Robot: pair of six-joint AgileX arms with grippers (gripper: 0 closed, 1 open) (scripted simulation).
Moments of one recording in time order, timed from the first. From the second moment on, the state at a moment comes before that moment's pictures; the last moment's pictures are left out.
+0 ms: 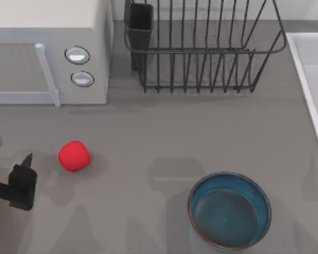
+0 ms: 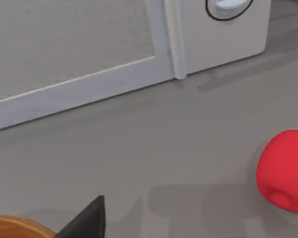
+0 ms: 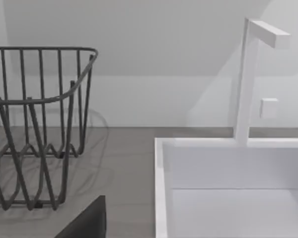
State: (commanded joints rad) left arm -0.17 0.54 0.32 -0.29 0.01 0.19; right arm 0.00 0.00 0.00 0.00 0.00 0.00
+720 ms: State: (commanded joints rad) left arm -0.34 1.64 1.03 -0.94 0.00 0.49; right arm 0.00 0.00 0.00 0.00 0.00 0.00
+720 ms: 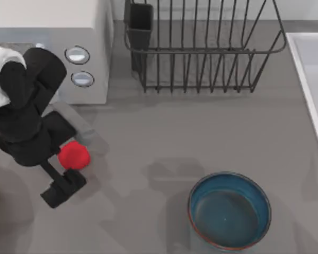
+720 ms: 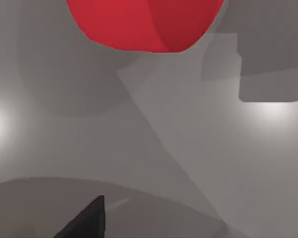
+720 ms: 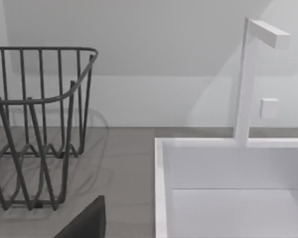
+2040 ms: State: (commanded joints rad) left arm -0.34 2.02 1.25 -0.81 0.01 0.56; right arm 0.00 0.00 0.00 0.00 0.00 0.00
